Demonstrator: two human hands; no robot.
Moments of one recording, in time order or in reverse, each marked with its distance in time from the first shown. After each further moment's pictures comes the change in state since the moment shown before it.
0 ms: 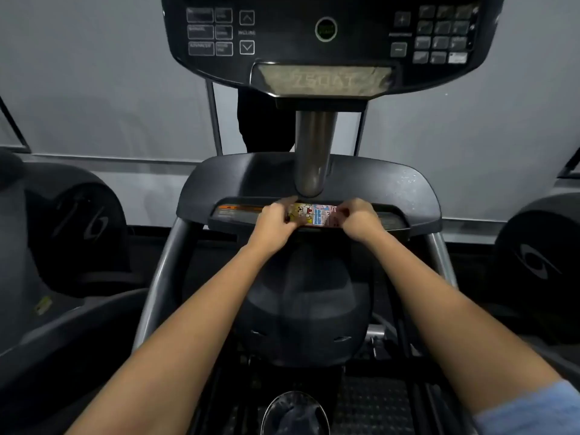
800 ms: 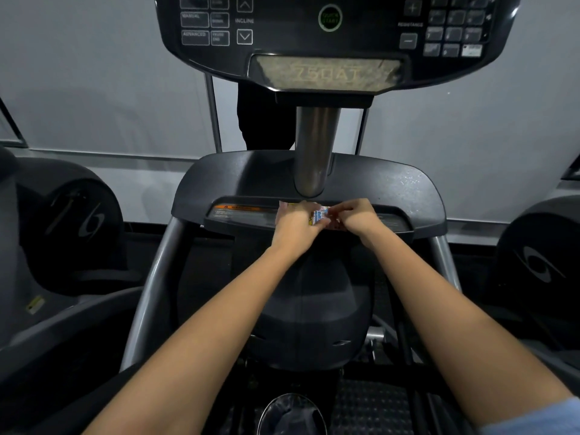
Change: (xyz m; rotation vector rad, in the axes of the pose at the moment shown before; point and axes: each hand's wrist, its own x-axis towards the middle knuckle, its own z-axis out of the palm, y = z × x) left_hand 0.017 0.012 0.042 0.143 0.021 0.032; right_hand 0.003 -0.008 0.002 0.698 -0.044 0.194
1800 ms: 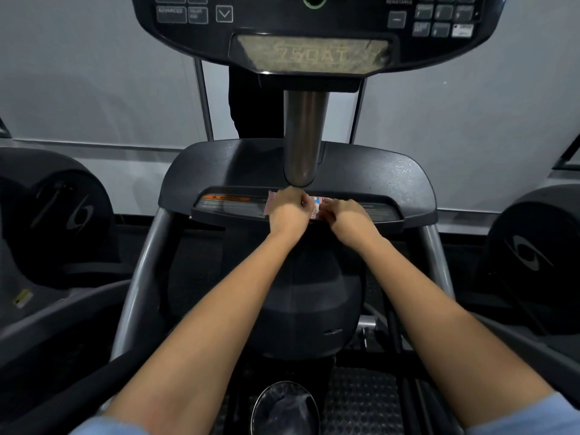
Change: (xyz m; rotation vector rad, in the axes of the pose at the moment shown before) left_hand 0.015 0.012 0.011 0.083 0.171 -0.140; right_hand -0.003 0.024 -0.008 -0.942 -0.019 -0.411
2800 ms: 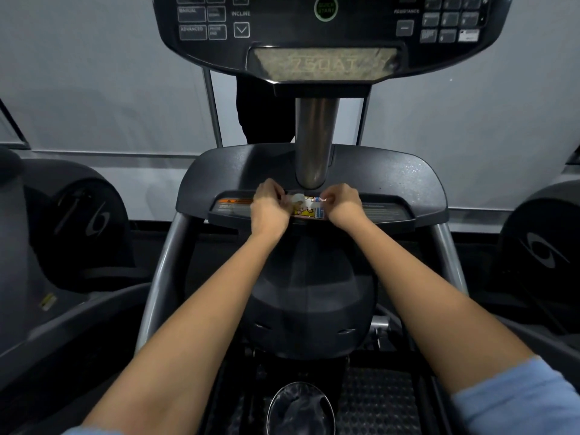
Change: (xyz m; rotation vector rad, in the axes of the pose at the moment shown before) left_hand 0.002 -0.046 -0.034 -0.193 0.111 -0.029; right_hand 0.027 -0.038 -0.009 0.269 0.015 0.242
